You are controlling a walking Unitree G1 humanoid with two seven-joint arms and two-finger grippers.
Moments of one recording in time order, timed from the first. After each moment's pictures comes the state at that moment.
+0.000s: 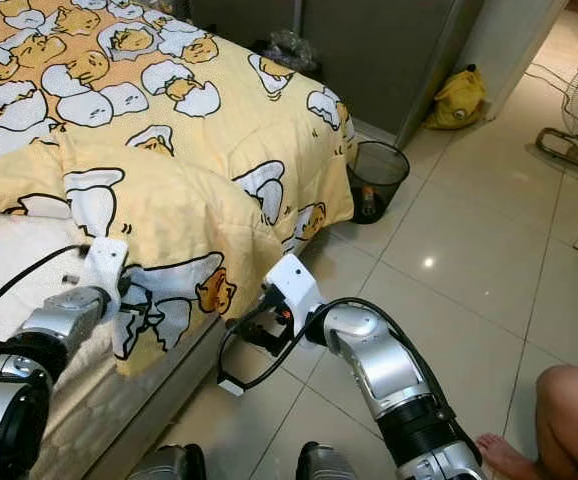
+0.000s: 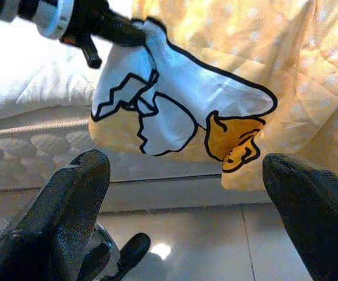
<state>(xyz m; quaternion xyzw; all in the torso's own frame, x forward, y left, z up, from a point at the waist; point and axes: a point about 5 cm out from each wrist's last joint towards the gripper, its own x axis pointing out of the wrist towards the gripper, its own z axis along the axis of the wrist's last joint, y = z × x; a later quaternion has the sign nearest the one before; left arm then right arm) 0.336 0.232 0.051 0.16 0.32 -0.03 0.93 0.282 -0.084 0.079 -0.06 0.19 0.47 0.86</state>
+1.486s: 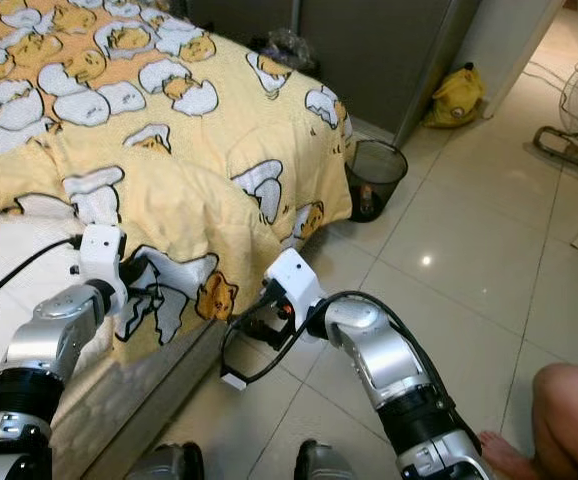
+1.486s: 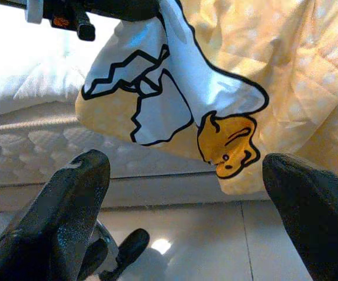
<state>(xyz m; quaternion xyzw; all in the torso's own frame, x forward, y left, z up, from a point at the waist) 0.325 0.210 0.075 0.02 0.21 -0.05 0.98 0.290 -0.085 0.084 -0.07 0.19 0.48 0.86</state>
